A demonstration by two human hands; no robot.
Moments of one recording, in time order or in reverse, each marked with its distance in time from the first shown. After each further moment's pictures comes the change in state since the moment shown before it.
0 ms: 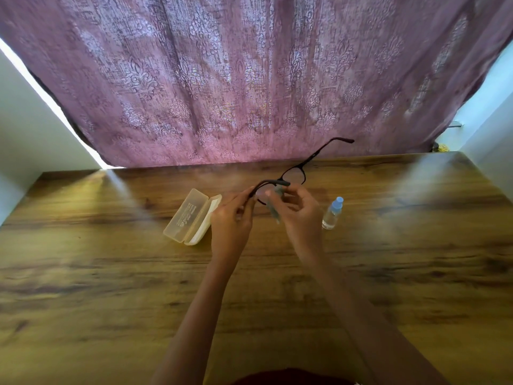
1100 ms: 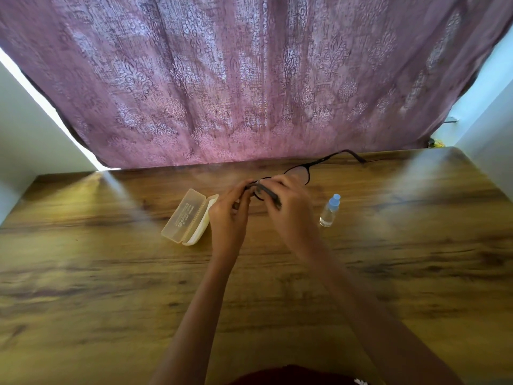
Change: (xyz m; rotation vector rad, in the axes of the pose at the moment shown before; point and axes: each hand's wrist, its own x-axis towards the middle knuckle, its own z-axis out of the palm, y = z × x) left_hand 0.003 0.003 0.002 -0.111 0.036 -0.039; right_hand 0.005 -0.031 0.000 -0.582 -0.123 -0.539
